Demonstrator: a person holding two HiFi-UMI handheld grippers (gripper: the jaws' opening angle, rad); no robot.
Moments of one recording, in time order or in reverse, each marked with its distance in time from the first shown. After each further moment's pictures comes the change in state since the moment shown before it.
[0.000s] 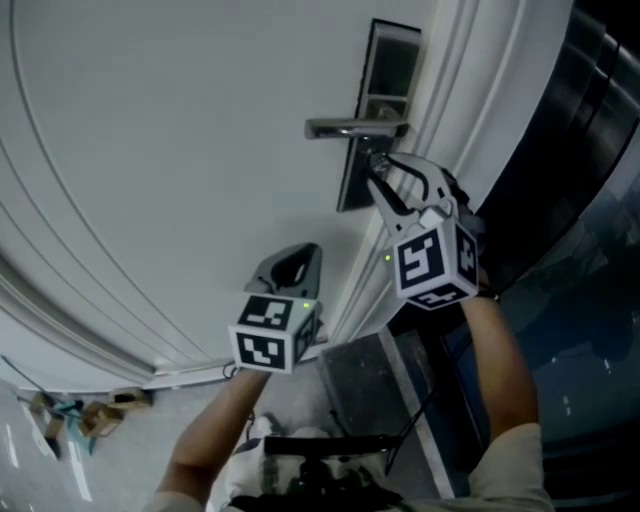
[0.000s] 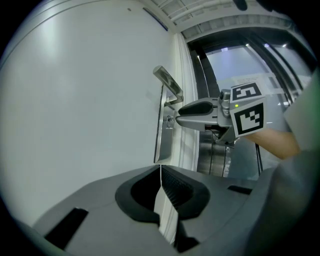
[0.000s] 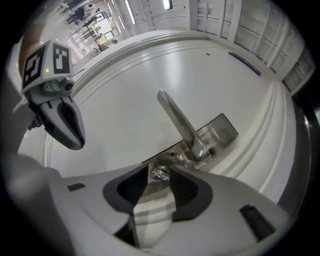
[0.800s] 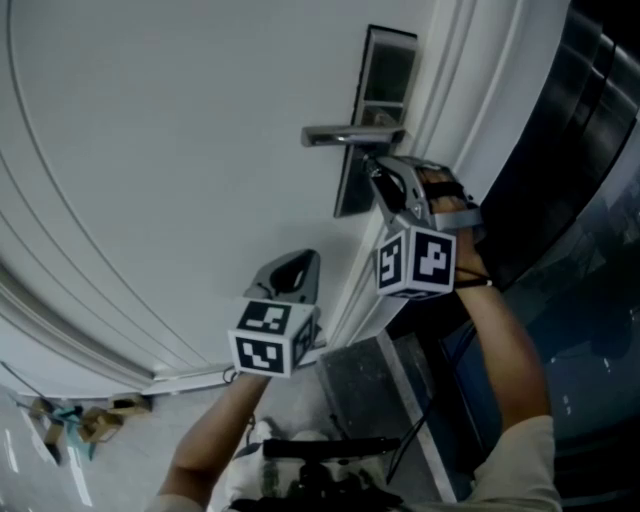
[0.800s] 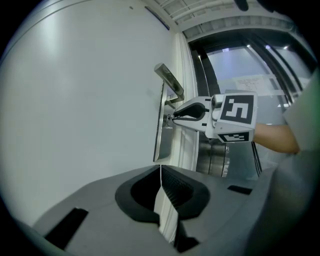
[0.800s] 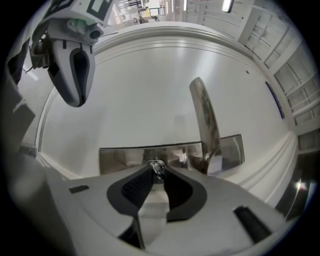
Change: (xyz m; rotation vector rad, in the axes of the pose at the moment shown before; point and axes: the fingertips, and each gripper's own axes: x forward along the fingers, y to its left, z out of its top) left arm 0.003 0.001 -0.003 -0.013 0.005 -0.008; right arm 0.024 0.001 -0.015 -0.436 0.121 -0.076
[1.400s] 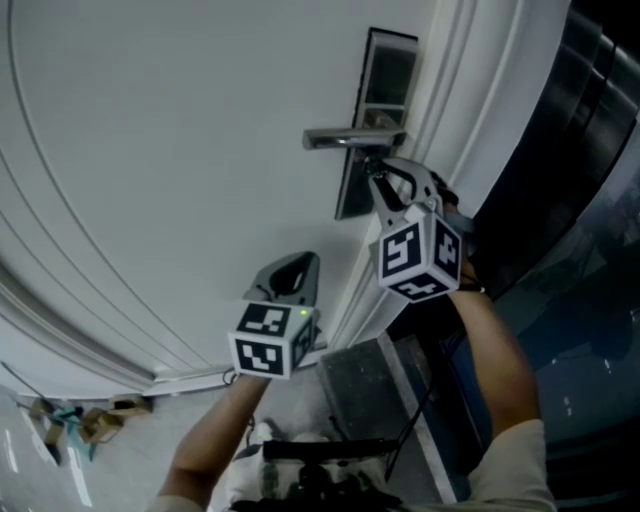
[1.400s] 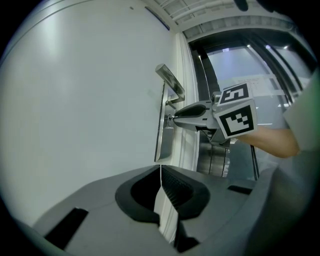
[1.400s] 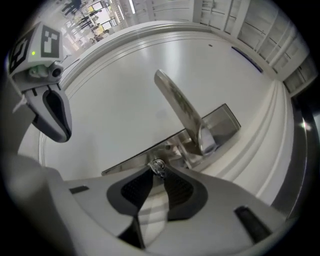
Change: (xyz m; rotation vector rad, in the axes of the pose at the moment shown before) left arm -0.001 0.002 0.000 0.001 0.004 0.003; right arm 0.000 -0.005 -0.003 0.420 -0.022 0.050
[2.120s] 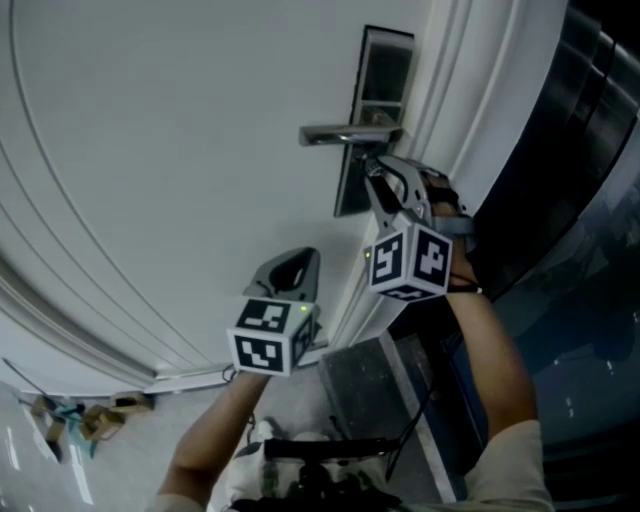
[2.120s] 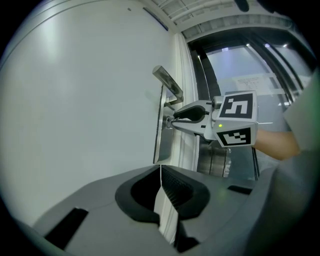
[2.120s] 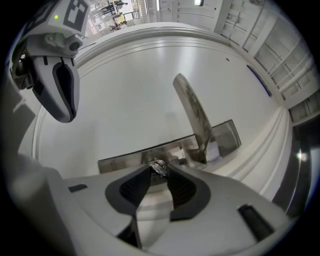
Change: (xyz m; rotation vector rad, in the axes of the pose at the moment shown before) left arm -0.001 -0.004 0.005 0.007 -0.009 0.011; right arm -0.002 0.005 0.001 -0.210 -0.001 -0.075
